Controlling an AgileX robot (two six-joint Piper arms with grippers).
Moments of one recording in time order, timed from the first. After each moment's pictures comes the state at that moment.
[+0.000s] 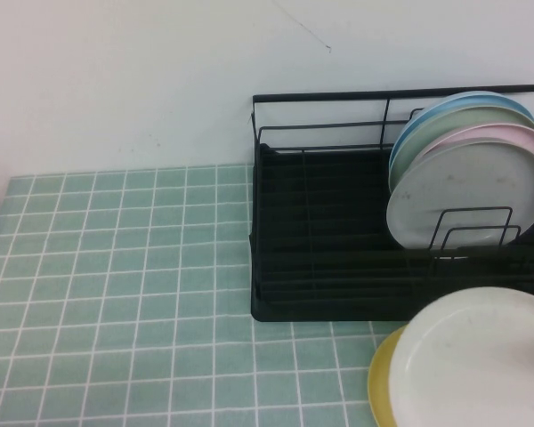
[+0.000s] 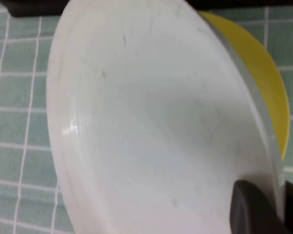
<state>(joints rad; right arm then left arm) -0.05 0.97 -0.50 0.58 0.78 -0.44 -0.03 -0.02 0.01 -0.07 0.37 0.07</state>
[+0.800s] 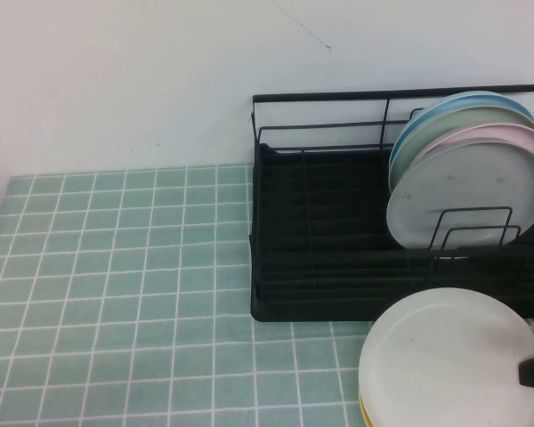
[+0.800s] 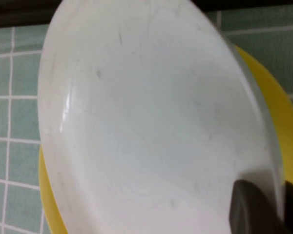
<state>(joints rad) -0.05 1.41 -0.50 0.97 0.59 -0.86 -0.03 -0.02 0.01 -0.07 0.37 0.07</state>
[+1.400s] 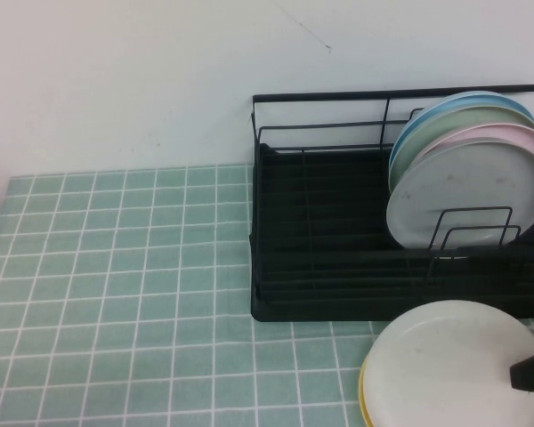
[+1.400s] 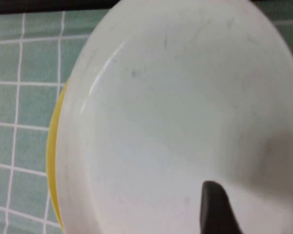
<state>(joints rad) -0.05 1.39 -0.50 0.96 0.61 -0.87 -0.03 -0.02 0.01 -0.07 0.37 0.07</state>
